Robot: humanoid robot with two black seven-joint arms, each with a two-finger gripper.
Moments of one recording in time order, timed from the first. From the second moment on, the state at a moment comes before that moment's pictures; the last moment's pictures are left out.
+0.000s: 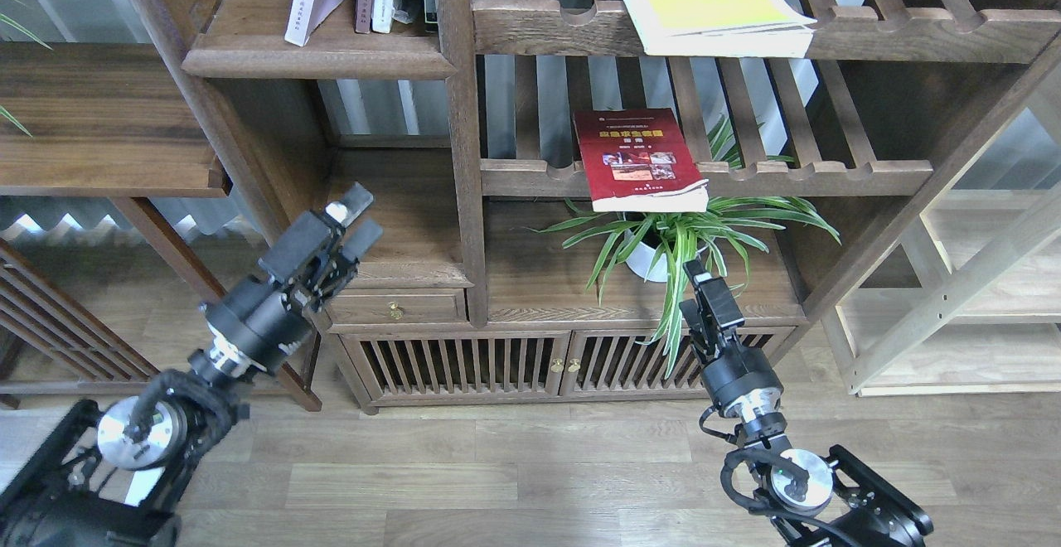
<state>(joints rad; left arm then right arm) -0.10 0.11 -1.28 -1.29 -0.21 -0.49 0.46 0.14 -0.08 1.04 0.86 0.24 0.58 0.16</state>
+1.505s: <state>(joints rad) -0.07 0.12 -1.31 -1.26 -0.21 -0.49 0.45 0.39 0.02 1.03 0.66 0.24 0.58 0.17</state>
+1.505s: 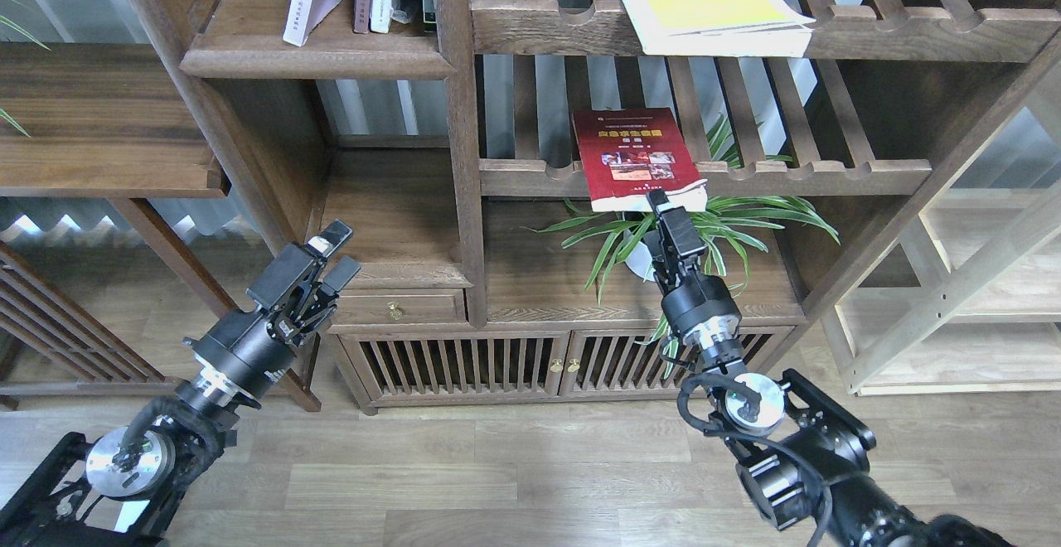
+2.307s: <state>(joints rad) -0.06 0.14 -1.33 -1.27 -0.21 -0.49 0.45 0.48 0.01 0.92 0.60 0.36 0.52 0.17</state>
